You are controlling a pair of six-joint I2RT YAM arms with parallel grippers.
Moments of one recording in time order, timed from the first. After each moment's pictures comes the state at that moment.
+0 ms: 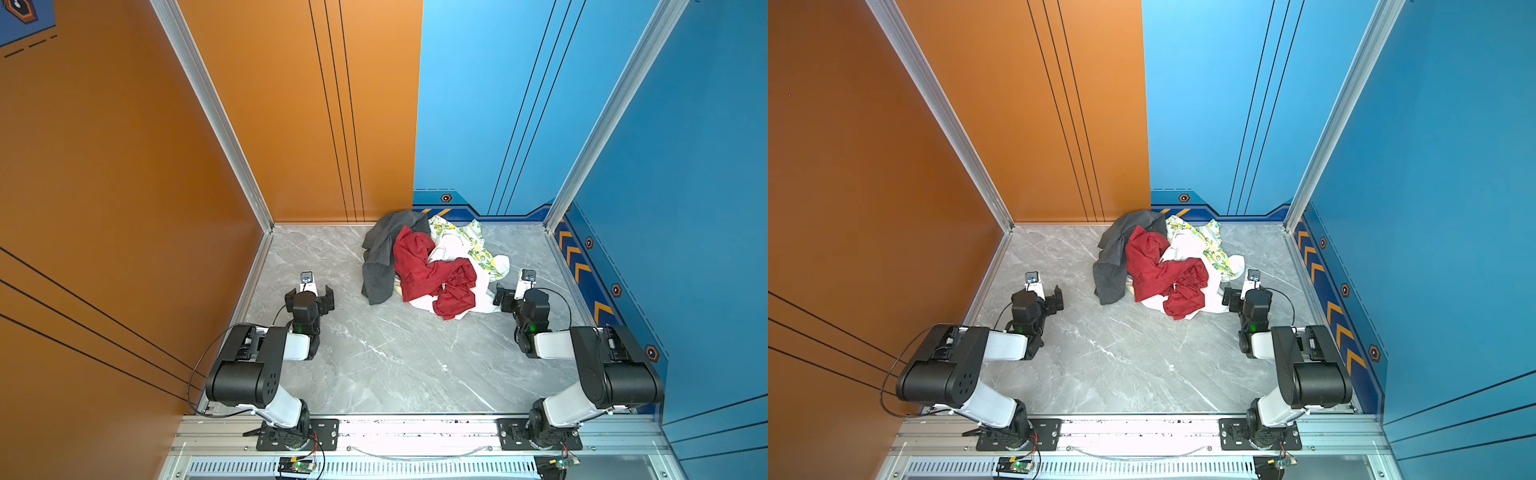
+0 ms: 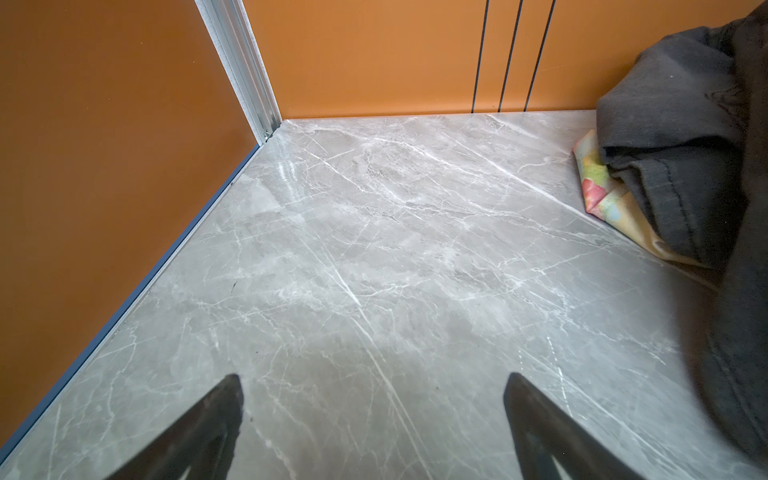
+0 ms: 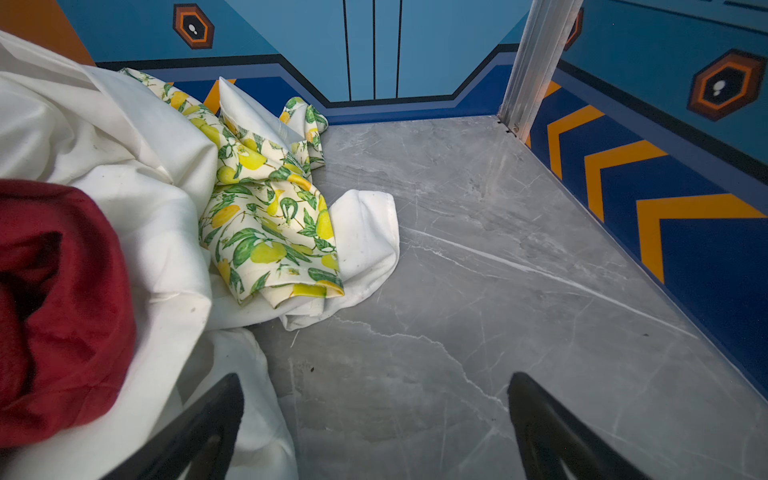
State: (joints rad) left arm -0.06 1.56 0.36 0.85 -0.28 0.00; right arm 0.02 1.55 0.37 0.84 0.15 0.06
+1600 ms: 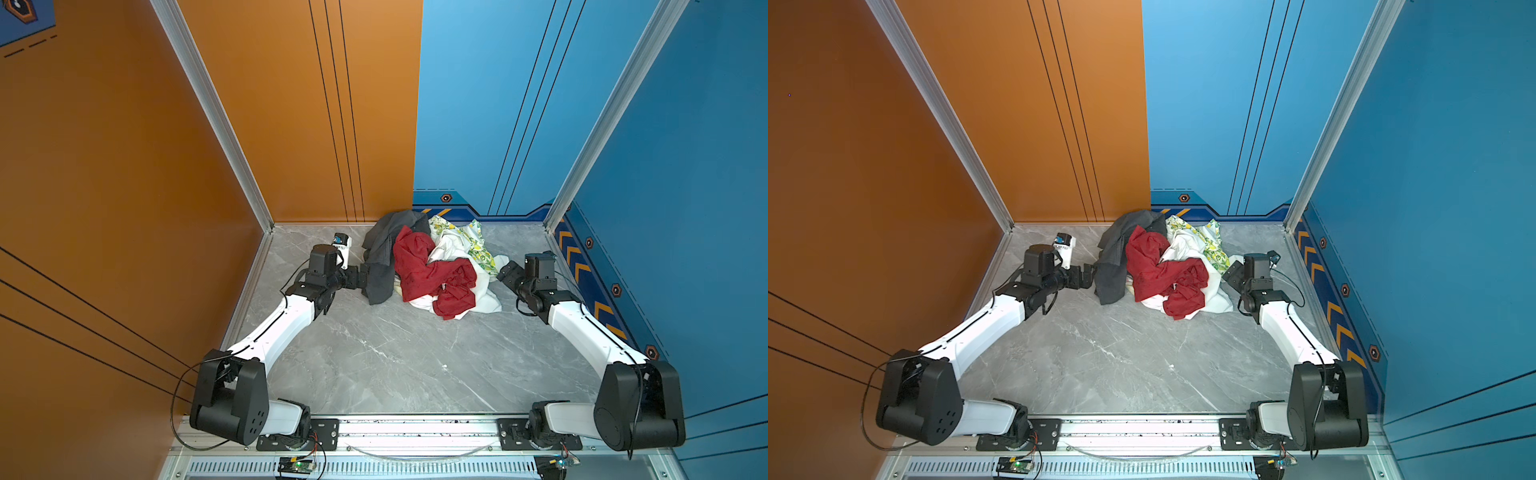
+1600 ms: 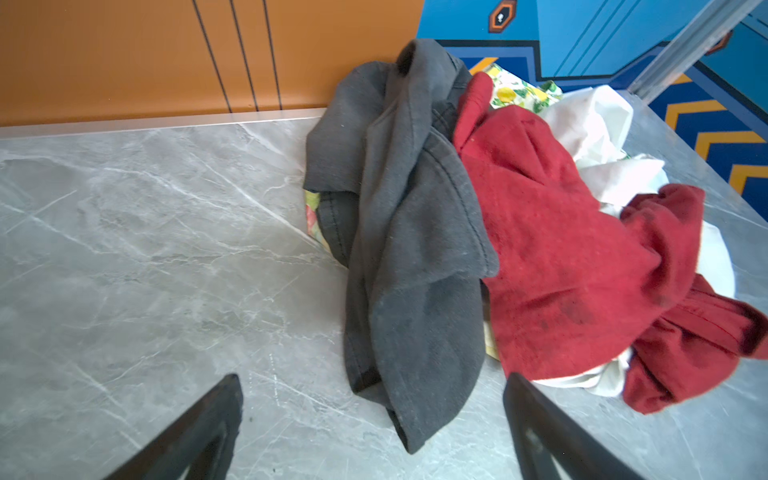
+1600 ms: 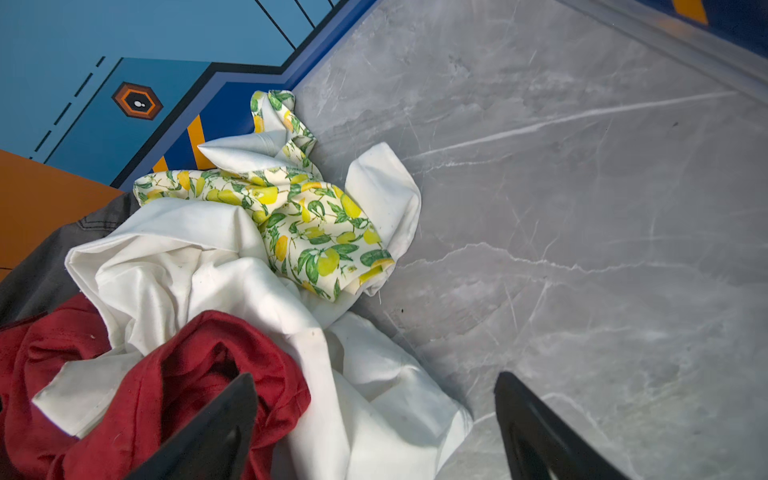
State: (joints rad) left arm -0.27 1.39 0.94 -0.14 0.11 -0.11; right arm 0.06 1.33 0.83 -0.23 0.09 0.76
